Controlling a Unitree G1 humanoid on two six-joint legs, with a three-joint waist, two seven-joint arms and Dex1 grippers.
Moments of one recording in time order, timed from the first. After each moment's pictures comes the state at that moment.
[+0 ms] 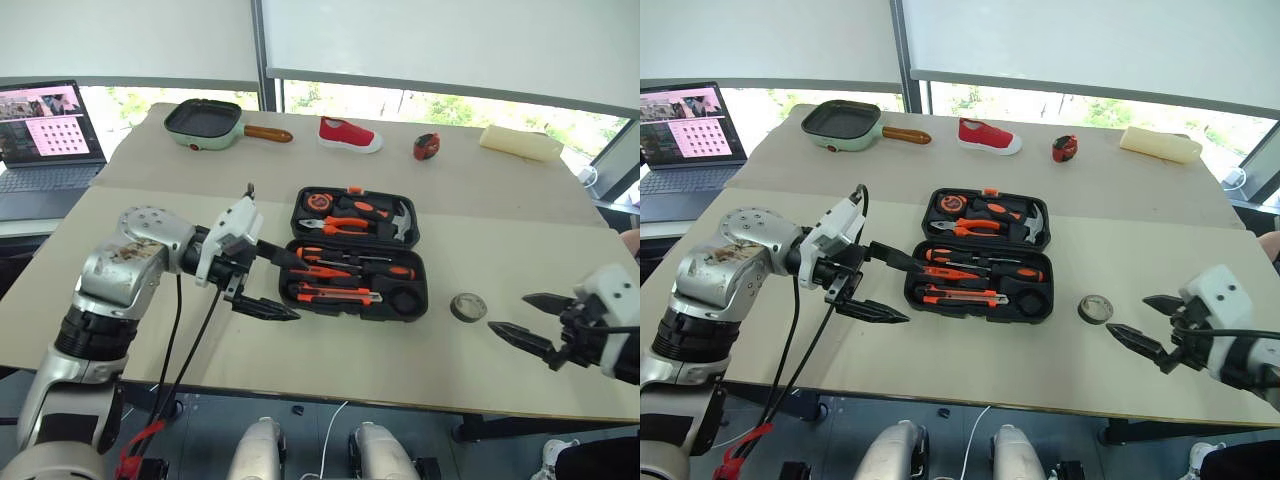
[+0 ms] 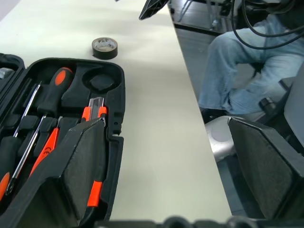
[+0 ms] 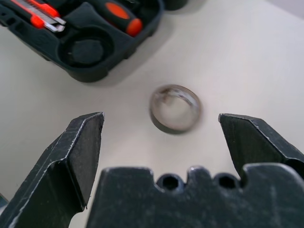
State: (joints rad) left arm -0.63 0.74 -0.13 -0.16 -0.44 0.63 -1.48; right arm 0.12 -0.96 -0.38 -0.39 0.56 0.73 0.80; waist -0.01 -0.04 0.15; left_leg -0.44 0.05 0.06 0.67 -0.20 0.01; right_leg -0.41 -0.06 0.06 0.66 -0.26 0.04
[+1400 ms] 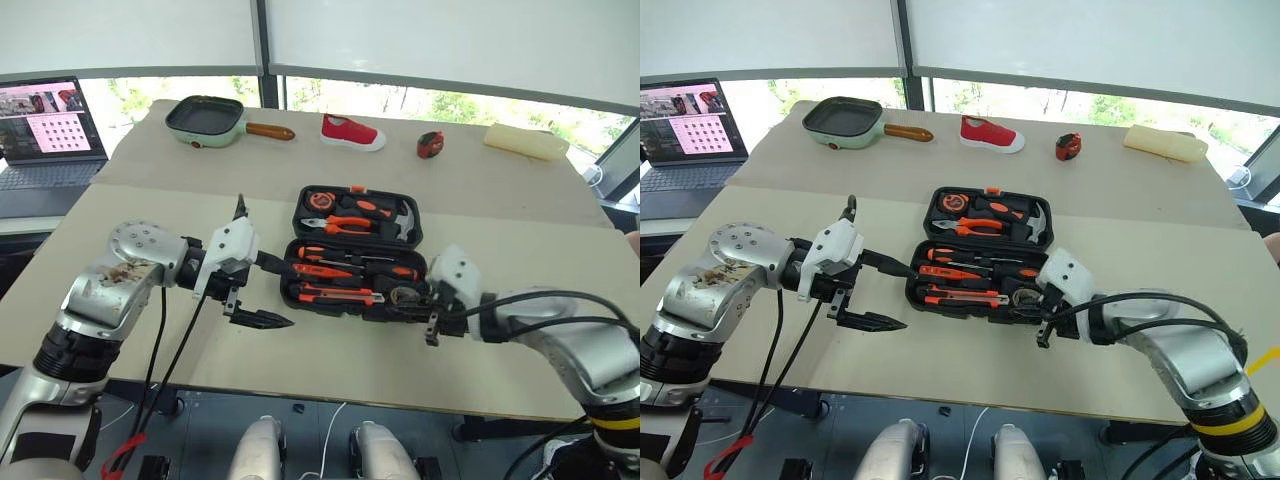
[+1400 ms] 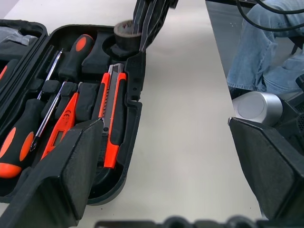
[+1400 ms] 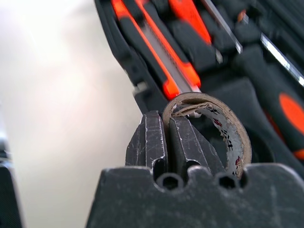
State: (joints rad) left arm -0.58 0.82 -0.16 -0.20 -0.43 0.53 -1.40; right arm -0.30 -0.85 0.14 -0.44 0.44 0.83 0.80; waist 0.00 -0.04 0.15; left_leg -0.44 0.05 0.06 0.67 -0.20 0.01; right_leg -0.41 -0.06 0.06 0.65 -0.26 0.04
